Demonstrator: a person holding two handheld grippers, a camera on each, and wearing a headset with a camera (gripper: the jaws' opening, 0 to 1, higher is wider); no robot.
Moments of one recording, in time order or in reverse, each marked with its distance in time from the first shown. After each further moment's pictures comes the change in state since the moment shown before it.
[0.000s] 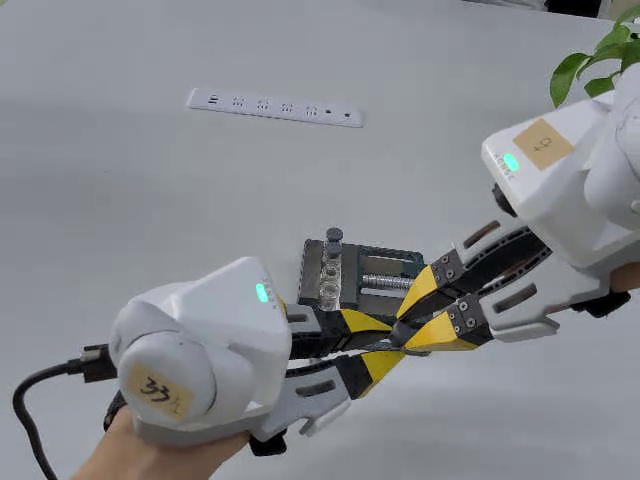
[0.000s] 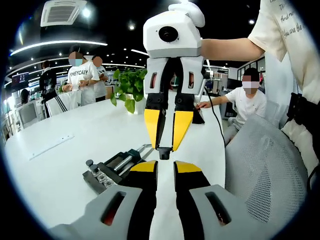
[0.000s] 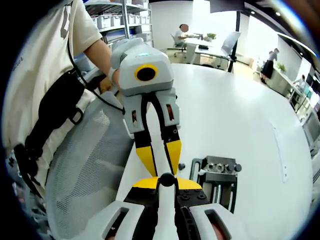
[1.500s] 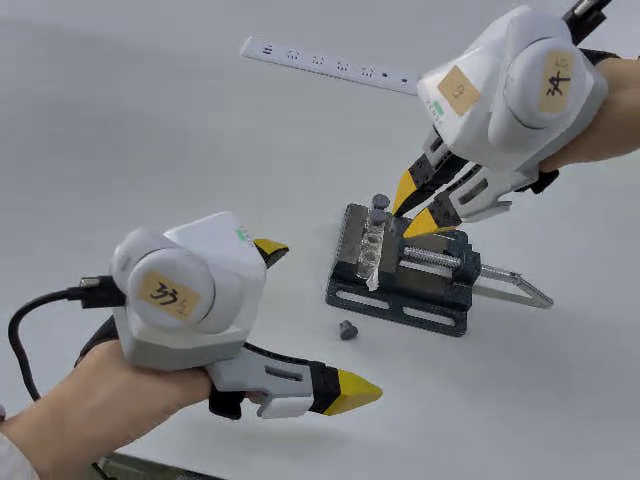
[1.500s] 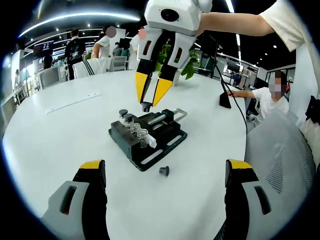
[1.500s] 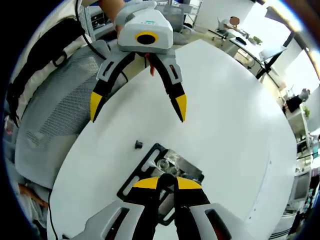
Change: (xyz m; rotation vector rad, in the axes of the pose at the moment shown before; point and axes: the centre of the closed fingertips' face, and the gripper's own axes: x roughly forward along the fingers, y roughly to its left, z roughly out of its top) left arm -0.034 0.060 -0.071 -0.196 0.170 0.208; right arm 0.042 -0.100 -0.007 -0.439 0.266 0.020
